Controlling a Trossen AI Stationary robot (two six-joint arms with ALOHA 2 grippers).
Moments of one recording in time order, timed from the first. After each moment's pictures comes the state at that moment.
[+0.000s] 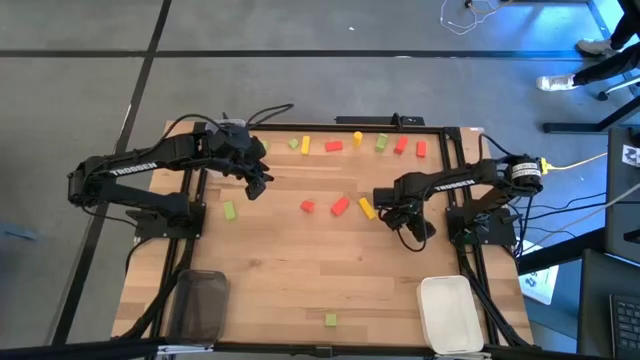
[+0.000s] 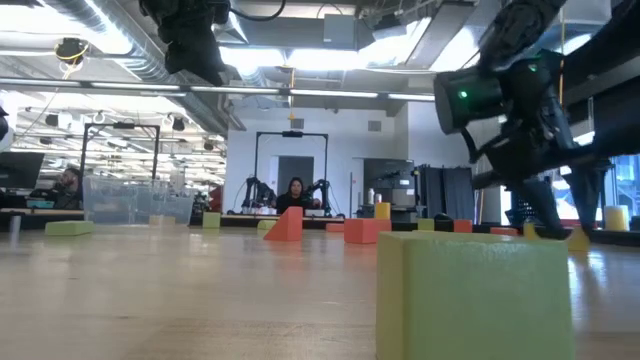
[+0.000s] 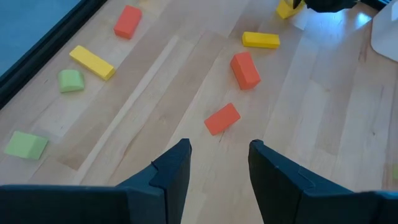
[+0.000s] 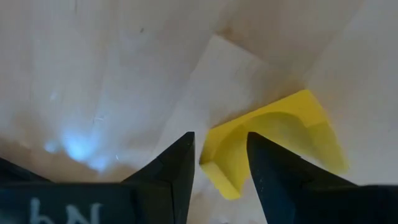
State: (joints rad) left arm 0.30 1.06 1.05 -0.74 0.02 -0.26; right arm -0.09 1.58 0.80 -0.99 -0.07 -0.57
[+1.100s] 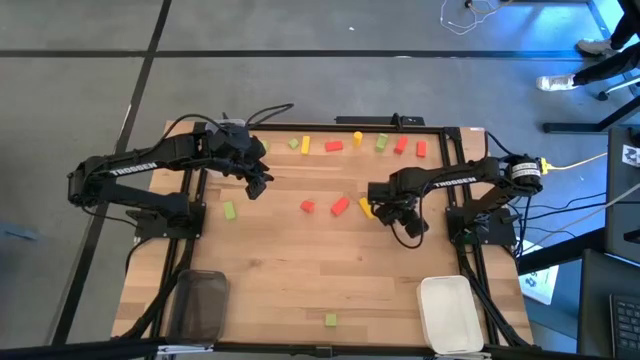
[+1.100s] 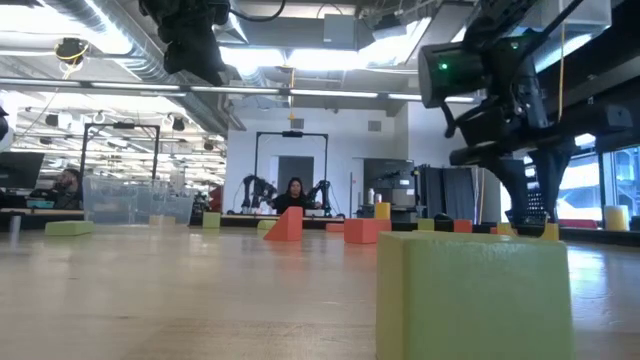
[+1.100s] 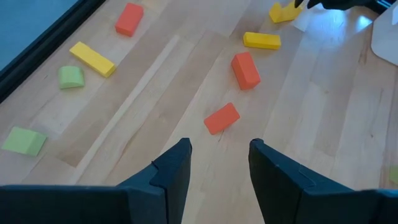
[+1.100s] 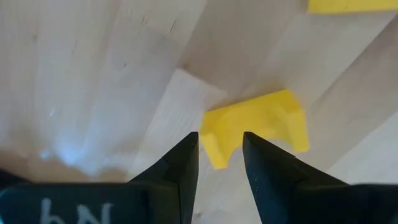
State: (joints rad) left arm 0.30 1.06 1.05 -0.74 0.01 -0.29; right arm -0.09 1.58 0.94 -1.07 -0.03 -0.57
